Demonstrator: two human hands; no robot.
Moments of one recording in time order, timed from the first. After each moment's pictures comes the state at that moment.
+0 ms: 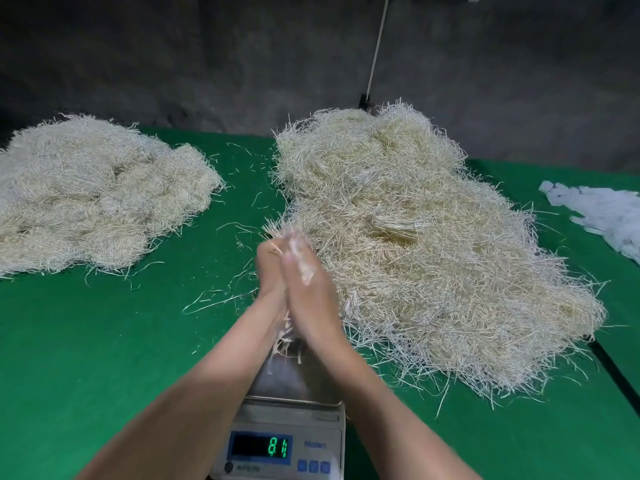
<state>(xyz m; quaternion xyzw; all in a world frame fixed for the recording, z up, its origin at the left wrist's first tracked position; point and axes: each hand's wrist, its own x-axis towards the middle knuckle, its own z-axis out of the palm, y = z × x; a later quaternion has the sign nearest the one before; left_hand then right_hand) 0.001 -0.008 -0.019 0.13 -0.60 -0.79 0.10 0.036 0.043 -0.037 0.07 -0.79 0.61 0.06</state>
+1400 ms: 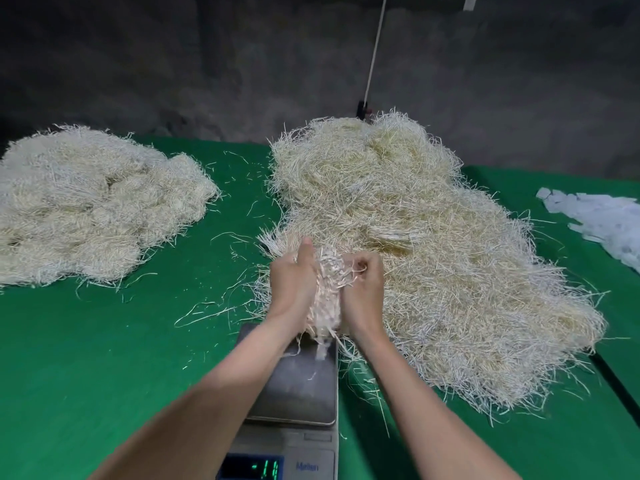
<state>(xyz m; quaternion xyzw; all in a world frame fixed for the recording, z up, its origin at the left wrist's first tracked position) -0.007 0.016 -0.021 0.11 -0.71 -0.69 0.10 0.005 0.109 -0.029 -0.05 -0.73 0.67 0.14</state>
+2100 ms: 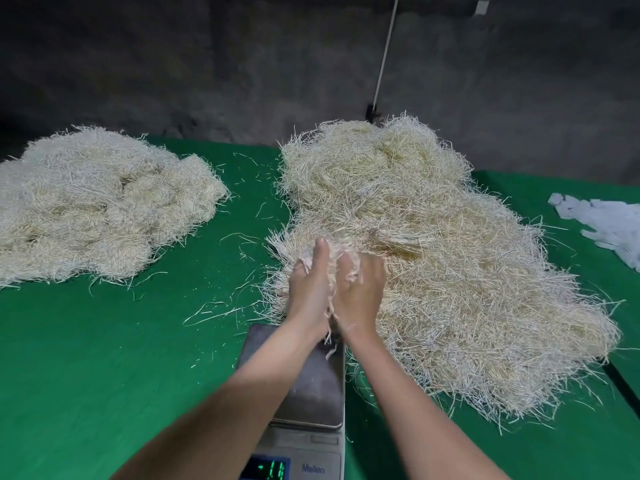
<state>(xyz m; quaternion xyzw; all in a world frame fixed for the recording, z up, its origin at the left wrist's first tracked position) -0.007 0.025 -0.029 0.14 -0.50 -0.85 -0.03 -0.006 0.084 -0.051 -0.03 -0.82 0.49 0.28</state>
